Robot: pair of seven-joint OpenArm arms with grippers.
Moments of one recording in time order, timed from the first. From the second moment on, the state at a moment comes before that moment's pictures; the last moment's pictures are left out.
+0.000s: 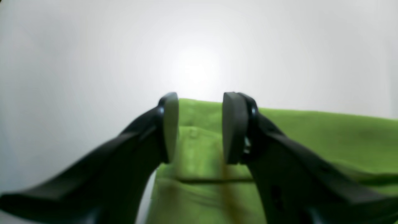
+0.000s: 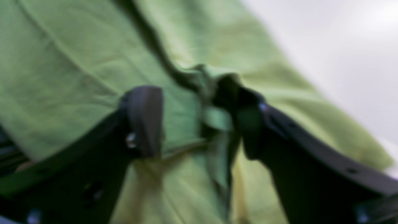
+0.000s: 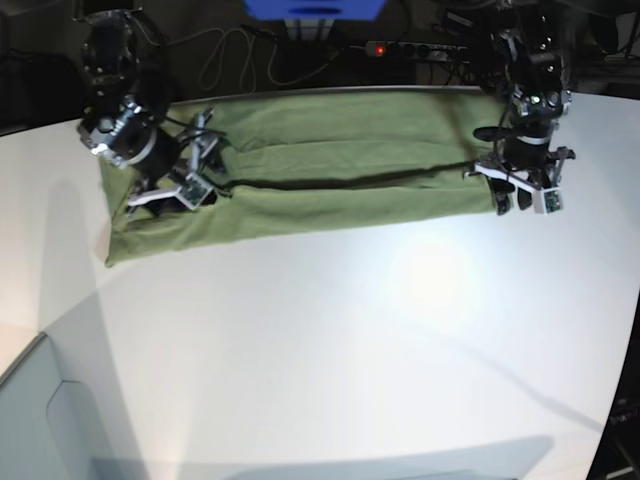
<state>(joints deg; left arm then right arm) 23.1 -9.5 -21.7 109.3 -17.0 -5.3 35.0 -17.9 13.0 4.9 108.5 -3.3 46.7 -35.9</state>
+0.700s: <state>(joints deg) 25.9 -6.0 -26.4 105.2 -21.3 -5.5 35.0 -15.0 4.8 21.3 95.6 -2.6 46.7 -35.2</state>
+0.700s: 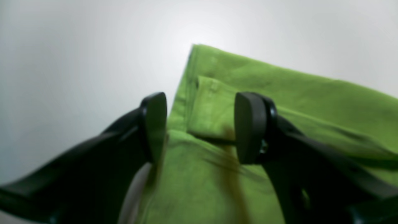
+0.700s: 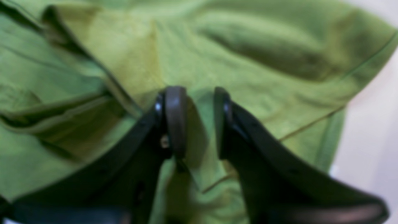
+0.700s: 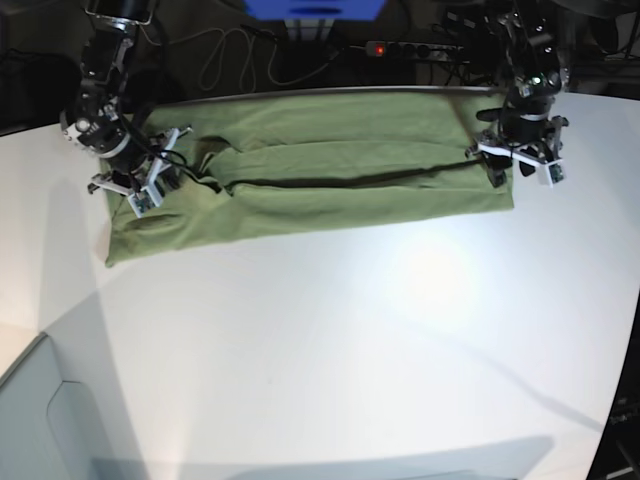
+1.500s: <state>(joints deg) 27.4 -6.2 -26.6 98.9 -23.2 -5.6 32.4 -12.1 5.2 21.5 90.7 -1.5 46.6 -33.3</state>
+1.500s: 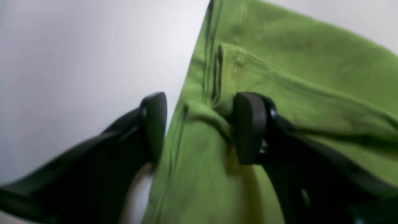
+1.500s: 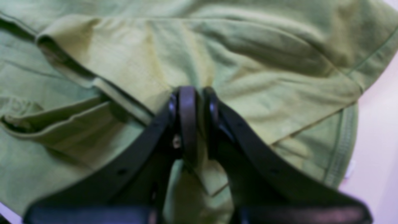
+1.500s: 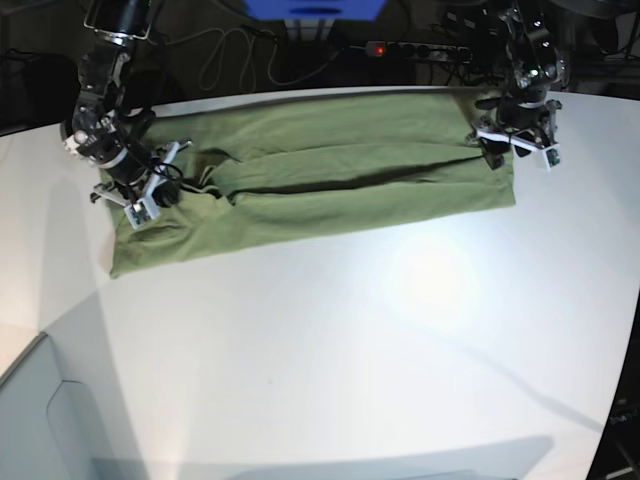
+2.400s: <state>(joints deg) 27.9 -6.3 -22.6 100.5 -23.0 -5.0 34.4 -11.9 5.2 21.5 90.7 -1.4 46.6 -33.2</state>
